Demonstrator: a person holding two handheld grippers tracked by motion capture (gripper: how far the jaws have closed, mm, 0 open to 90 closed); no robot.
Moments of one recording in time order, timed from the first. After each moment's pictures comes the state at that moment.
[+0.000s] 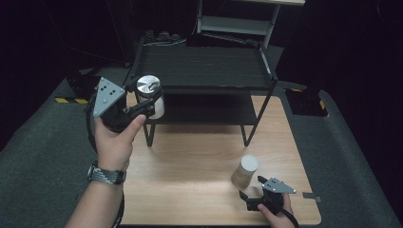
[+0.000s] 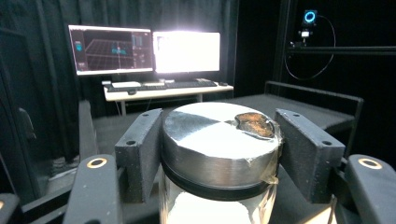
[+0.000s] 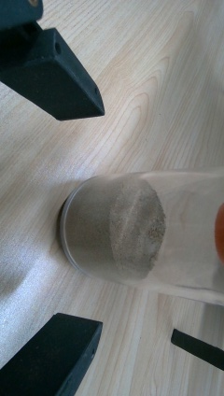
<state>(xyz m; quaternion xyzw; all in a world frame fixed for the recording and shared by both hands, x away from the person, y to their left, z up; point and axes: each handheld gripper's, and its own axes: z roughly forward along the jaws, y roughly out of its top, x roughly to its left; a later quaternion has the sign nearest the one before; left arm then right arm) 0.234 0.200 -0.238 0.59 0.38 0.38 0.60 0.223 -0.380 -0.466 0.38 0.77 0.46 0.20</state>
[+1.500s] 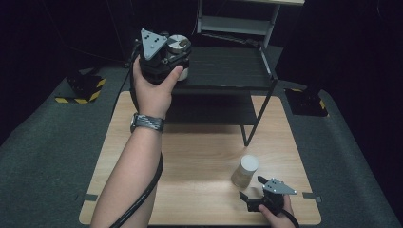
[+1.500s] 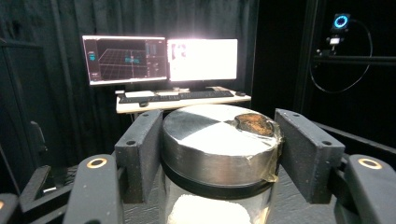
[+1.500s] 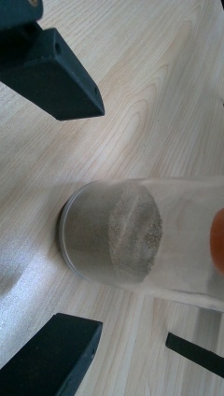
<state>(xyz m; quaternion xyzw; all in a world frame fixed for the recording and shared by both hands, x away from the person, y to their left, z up) 0.329 0.125 -0.203 0.57 0.40 0.41 0.59 0.221 -0.383 -0.468 0.37 0.77 0.47 0.20</state>
